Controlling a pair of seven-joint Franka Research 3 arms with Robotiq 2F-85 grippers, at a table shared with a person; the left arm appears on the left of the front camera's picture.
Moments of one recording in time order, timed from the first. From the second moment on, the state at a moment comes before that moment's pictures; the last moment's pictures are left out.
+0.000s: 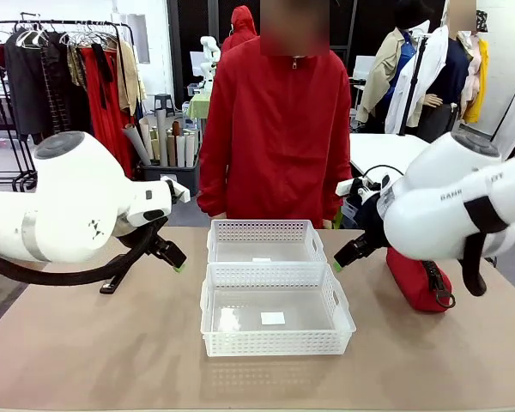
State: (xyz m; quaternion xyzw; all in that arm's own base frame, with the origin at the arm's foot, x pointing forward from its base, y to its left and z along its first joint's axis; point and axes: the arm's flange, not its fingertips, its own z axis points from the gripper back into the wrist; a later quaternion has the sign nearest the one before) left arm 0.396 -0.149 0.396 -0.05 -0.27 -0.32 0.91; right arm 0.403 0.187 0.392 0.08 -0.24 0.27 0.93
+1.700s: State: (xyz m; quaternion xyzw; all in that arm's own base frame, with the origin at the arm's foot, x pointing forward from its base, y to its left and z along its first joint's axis) left arm 0.396 -0.126 0.442 -0.13 -0.23 -0.42 0.87; right arm 0.433 0.178 0.431 0.22 -0.15 0.19 0.95
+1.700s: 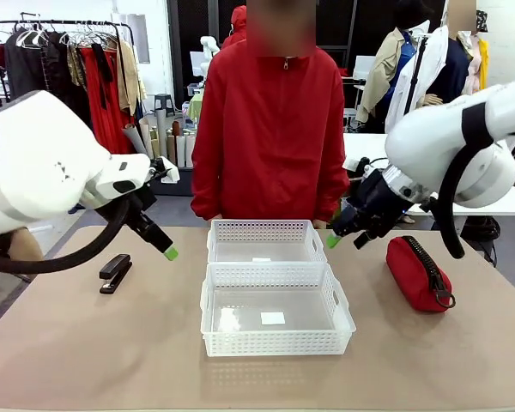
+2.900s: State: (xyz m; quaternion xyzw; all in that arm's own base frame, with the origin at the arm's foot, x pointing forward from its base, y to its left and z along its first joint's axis) left arm 0.428 -0.125 0.502 -0.51 -0.21 -0.24 0.80; right arm 0.470 0.131 0.489 0.48 -0.18 0.02 0.86
